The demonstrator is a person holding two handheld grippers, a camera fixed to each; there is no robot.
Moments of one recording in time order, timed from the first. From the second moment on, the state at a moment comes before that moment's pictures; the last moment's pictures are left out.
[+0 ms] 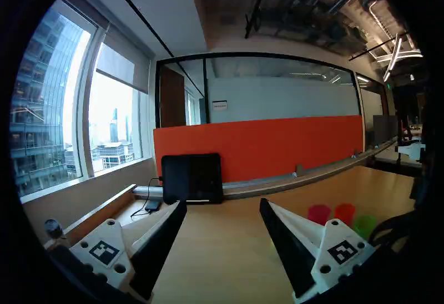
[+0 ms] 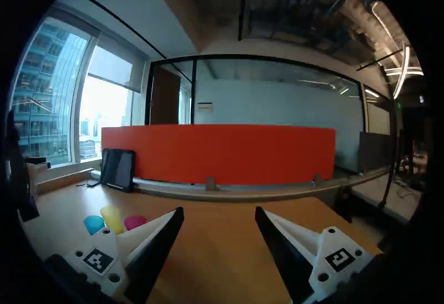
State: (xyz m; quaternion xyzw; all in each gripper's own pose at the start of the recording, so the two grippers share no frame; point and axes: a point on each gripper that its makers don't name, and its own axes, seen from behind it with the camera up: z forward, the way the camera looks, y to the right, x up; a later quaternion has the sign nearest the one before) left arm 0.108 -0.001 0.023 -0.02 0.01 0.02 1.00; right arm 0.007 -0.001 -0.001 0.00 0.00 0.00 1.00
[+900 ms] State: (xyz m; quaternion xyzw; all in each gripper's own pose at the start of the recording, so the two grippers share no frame) left arm 0.210 0.011 0.045 -0.11 0.00 -0.01 0.99; right arm 0.110 -0.037 -0.001 0.06 0.01 -0.01 1.00
